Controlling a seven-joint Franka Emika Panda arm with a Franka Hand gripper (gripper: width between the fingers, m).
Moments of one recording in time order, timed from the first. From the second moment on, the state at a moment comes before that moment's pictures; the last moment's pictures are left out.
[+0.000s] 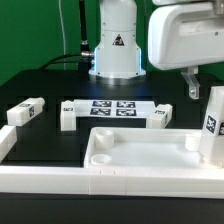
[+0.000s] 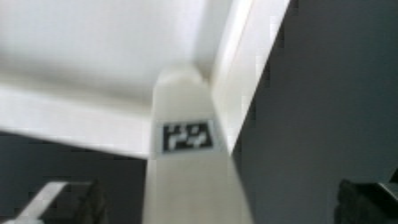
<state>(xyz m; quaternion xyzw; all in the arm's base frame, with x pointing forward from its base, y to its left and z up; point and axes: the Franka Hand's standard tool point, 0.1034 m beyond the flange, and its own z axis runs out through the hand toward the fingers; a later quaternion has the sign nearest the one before) 0.626 0.112 0.132 -0.99 -0.12 -0.01 0.05</state>
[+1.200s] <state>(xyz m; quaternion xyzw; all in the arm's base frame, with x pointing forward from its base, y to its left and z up) 0.645 0.107 0.137 -0.99 -0.08 0.03 0.05</state>
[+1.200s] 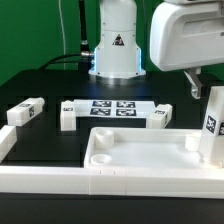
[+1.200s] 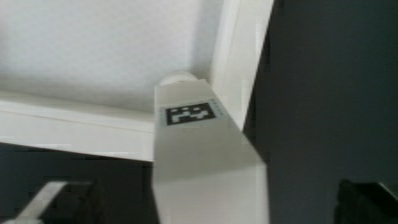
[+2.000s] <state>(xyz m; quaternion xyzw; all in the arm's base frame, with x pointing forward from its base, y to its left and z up) 0.639 0.103 0.126 -0.99 -0.09 0.04 0.05</state>
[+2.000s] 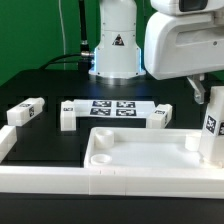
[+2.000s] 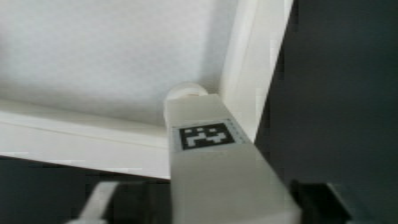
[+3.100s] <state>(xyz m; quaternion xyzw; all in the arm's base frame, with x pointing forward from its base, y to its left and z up) 0.635 0.098 0.125 -0.97 0.23 0.02 0.08</state>
